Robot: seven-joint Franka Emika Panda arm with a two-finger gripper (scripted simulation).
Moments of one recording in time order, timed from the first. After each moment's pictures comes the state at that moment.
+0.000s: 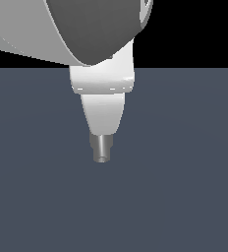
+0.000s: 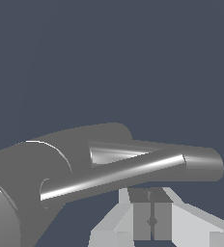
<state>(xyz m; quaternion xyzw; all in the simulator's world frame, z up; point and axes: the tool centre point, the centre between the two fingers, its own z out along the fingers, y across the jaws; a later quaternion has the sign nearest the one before) -0.130 0.030 0.222 -0.72 0.62 -0.19 0.22</state>
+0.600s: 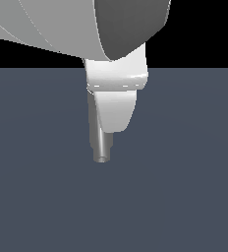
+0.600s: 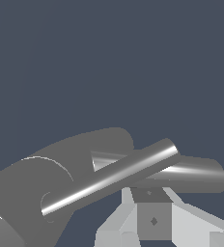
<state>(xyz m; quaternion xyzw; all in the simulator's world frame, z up) -0.125 0.017 0.224 -0.73 0.62 -0.19 0.22</state>
